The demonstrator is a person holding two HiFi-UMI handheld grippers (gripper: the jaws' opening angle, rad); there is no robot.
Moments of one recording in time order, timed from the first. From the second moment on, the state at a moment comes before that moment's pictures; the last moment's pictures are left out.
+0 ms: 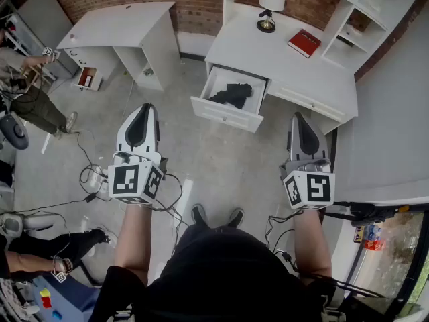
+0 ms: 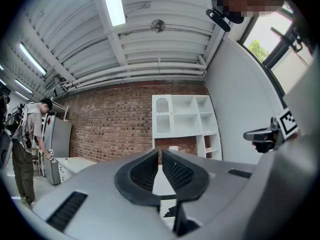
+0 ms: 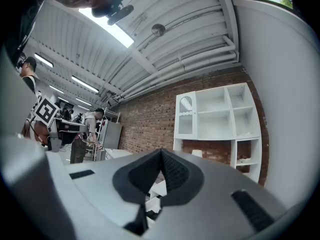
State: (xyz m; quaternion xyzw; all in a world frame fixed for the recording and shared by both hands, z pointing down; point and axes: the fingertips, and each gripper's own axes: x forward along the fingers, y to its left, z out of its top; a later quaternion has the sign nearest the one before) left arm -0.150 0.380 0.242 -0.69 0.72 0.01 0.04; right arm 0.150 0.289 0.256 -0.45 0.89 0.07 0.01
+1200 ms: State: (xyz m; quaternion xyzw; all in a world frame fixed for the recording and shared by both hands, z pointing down) left arm -0.084 0.385 0.262 -0.68 0.73 0.00 0.01; right arm 0.205 0.266 0.277 -0.42 0.91 0.04 0.03
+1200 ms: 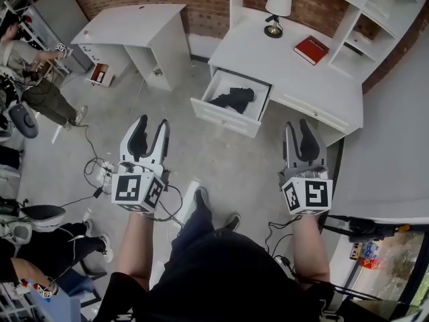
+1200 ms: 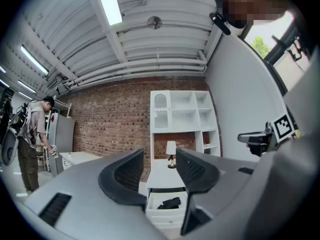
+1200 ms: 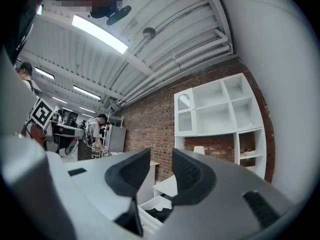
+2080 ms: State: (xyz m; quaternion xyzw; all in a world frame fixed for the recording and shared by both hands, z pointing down) left arm -0.207 0.232 0.289 -0.72 0.69 0.02 -0.04; right arm 0.123 0.164 0.272 -0.51 0.86 0.06 -0.02
